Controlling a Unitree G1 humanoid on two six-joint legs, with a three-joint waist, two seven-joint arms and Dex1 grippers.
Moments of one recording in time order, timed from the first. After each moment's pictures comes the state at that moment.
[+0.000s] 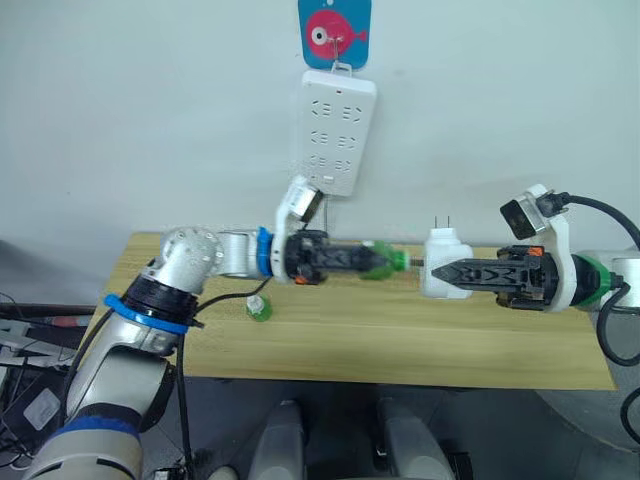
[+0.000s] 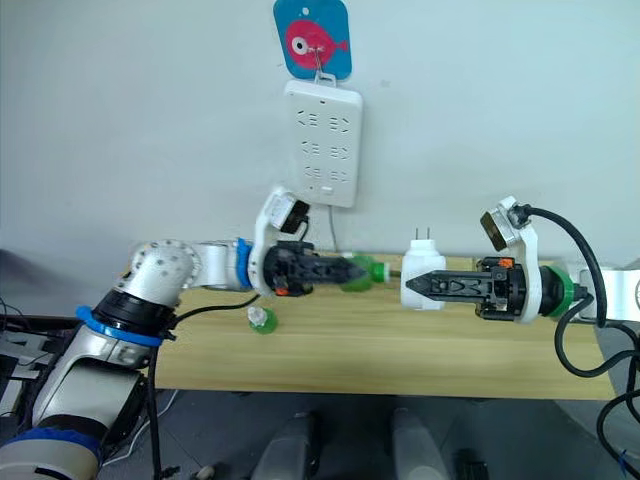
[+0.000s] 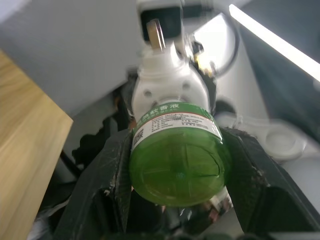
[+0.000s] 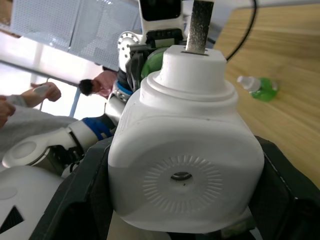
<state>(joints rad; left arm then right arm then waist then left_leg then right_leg) -0.82 0.63 -0.21 0.22 -1.43 1.19 -0.90 -0.48 -1.05 -0.06 -0.08 1.95 1.31 0.41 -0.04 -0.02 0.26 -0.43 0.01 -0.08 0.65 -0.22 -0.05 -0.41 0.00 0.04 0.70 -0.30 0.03</state>
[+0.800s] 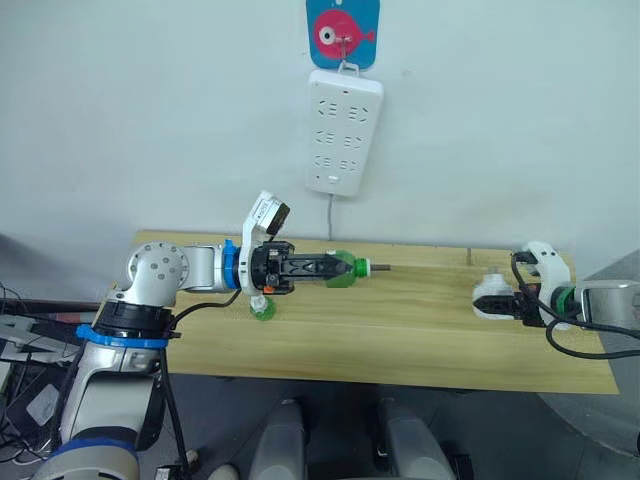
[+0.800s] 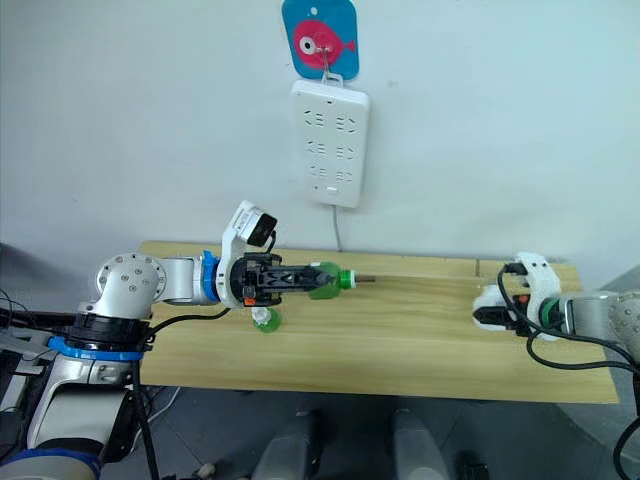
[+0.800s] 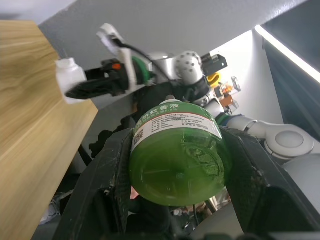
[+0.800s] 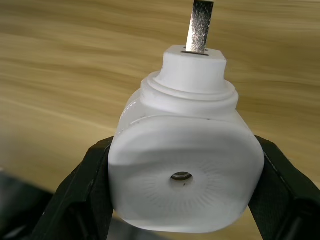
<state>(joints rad) -0.68 0.61 -0.03 0.09 -1.21 1.32 -0.97 -0.40 -1.08 0.14 0.10 1.01 1.13 0.25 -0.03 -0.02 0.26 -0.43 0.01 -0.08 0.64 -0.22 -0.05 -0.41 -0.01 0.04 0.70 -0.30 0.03</state>
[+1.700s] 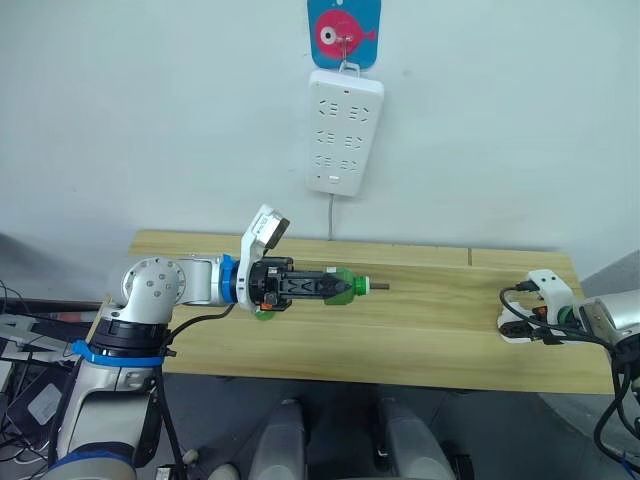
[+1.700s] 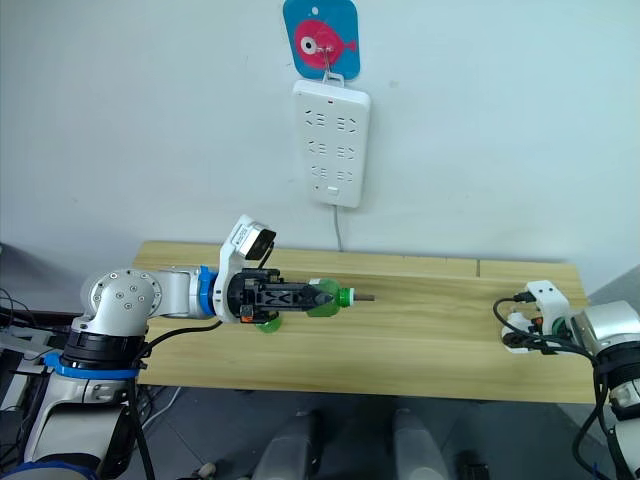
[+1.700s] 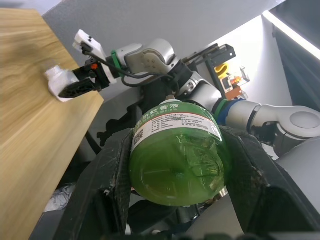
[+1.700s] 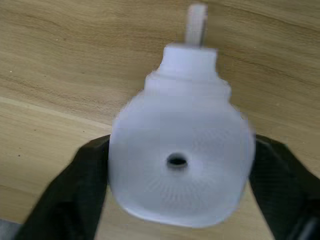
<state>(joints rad) -0.61 0.61 -0.01 0.00 -1.17 1.33 -0.99 -0.52 -0.90 0.22 0.55 0.33 0.97 0.72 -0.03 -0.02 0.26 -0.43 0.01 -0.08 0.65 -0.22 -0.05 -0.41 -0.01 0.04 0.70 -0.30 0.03</state>
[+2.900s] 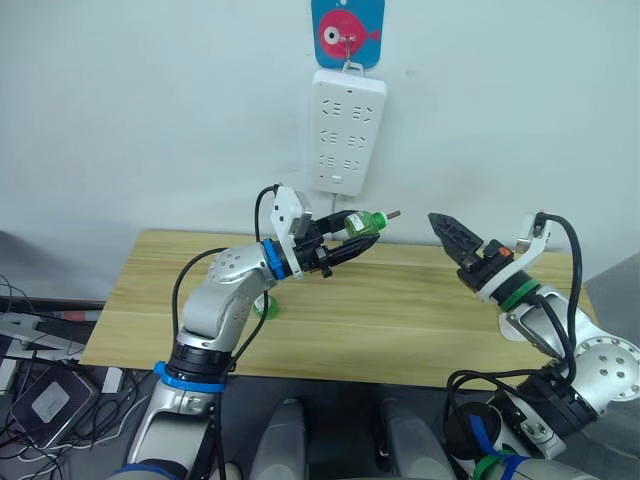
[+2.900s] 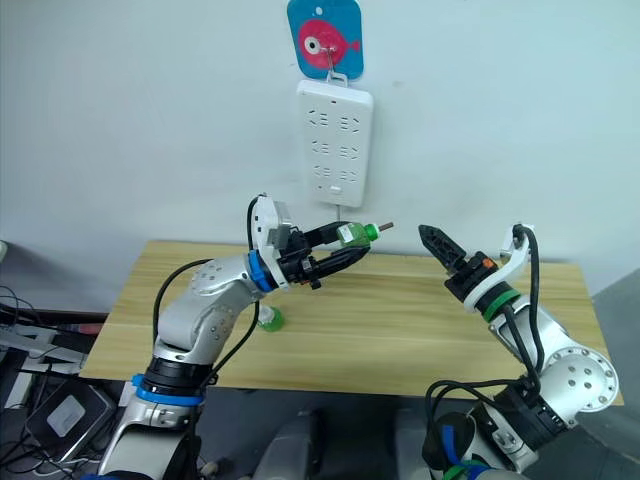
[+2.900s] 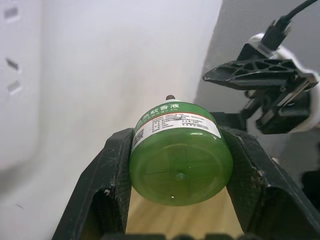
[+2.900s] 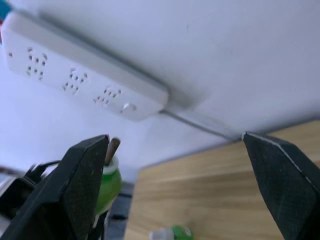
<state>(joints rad) -0.51 0.28 -0.12 -0.07 -0.43 0.29 -0.85 -0.56 0.14 -1.00 -0.55 1.16 1.58 -0.15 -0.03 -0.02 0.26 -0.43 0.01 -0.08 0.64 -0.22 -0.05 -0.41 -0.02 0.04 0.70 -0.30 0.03</state>
